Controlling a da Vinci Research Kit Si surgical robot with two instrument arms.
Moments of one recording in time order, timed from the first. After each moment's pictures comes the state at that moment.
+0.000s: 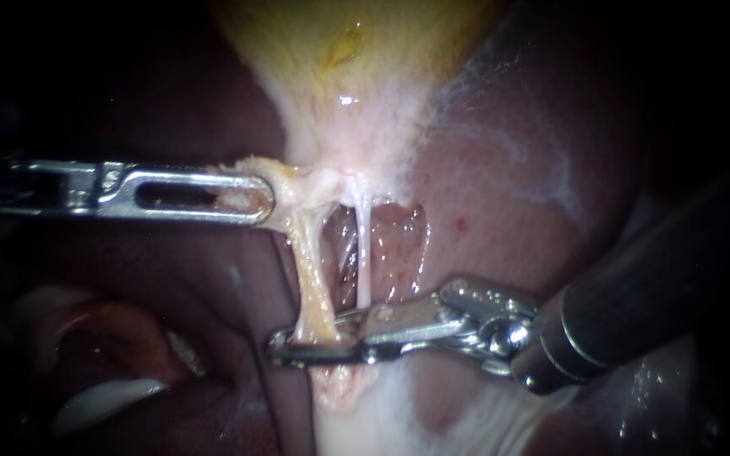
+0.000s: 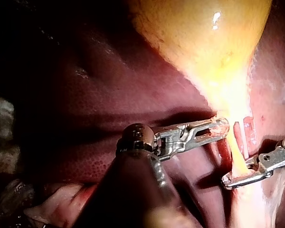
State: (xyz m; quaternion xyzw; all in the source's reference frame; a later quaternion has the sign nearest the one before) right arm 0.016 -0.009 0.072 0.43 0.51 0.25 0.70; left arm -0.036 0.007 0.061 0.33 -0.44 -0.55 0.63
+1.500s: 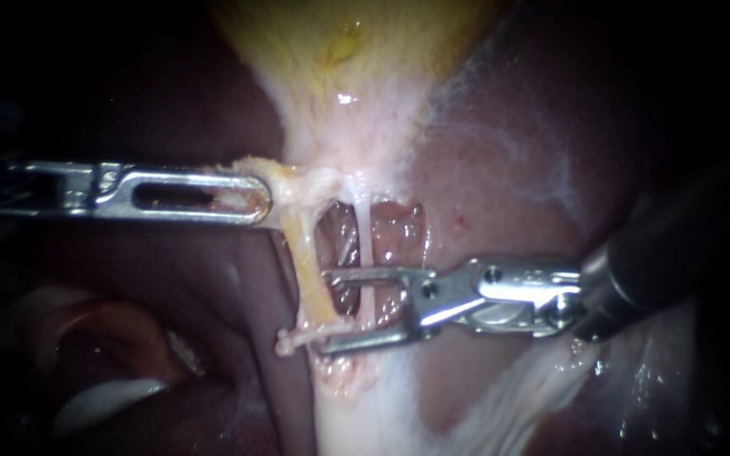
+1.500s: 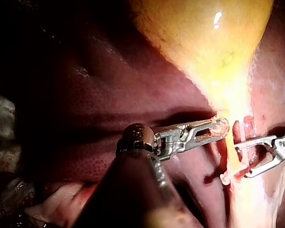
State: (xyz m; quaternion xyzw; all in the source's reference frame) right arm 0.011 -0.006 0.071 0.24 0.61 0.12 0.75; left arm -0.036 0.007 0.061 0.33 -0.44 -0.55 0.63
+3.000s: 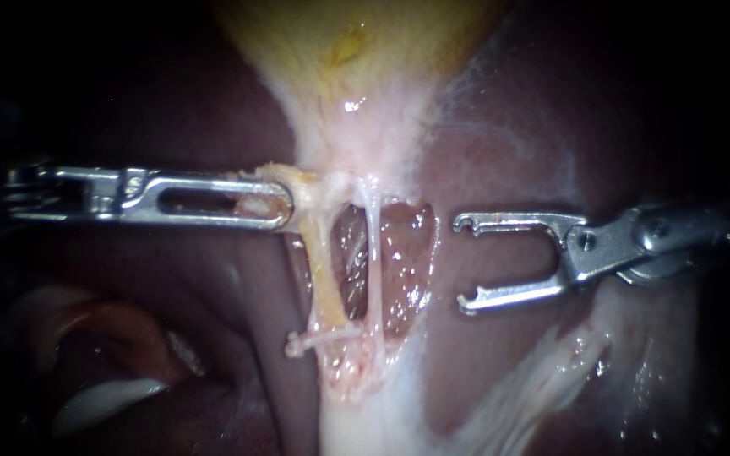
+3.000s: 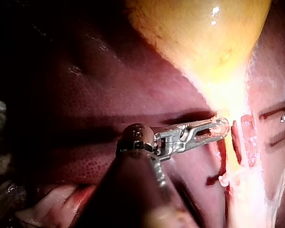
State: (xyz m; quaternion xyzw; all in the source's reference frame) right arm -0.001 -0.001 0.065 0.20 0.62 0.08 0.76; left arm -0.039 0.007 0.064 0.33 -0.44 -0.55 0.63
